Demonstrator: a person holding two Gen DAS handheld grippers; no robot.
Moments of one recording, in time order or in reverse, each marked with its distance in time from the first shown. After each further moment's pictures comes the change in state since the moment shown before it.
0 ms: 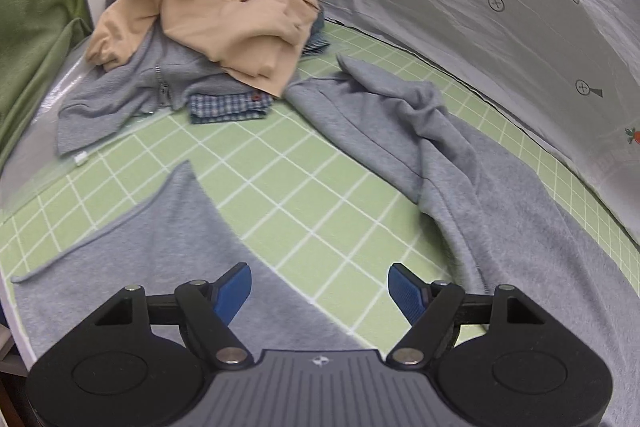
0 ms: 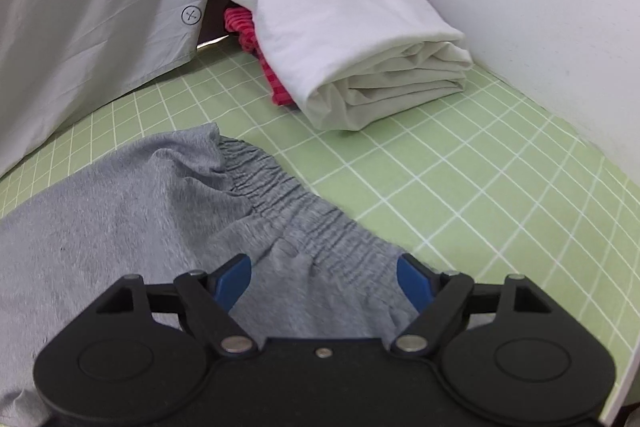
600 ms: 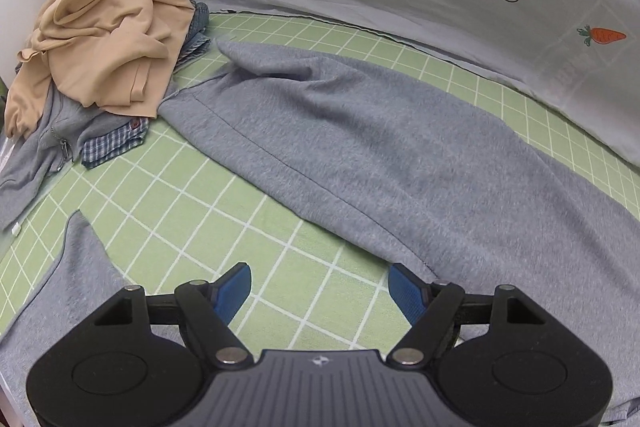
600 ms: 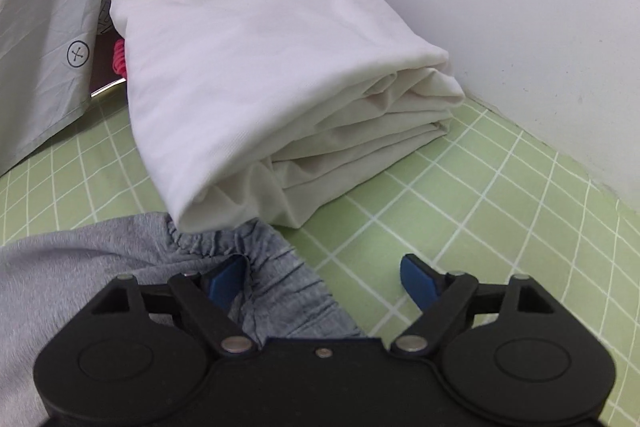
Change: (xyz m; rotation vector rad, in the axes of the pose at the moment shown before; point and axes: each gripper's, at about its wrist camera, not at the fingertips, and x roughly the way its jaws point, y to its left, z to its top) left arm 0.029 -0.107 -0.001 0.245 0.062 0.018; right arm 0.080 -0.042 0.057 0.098 -0.068 -0.157
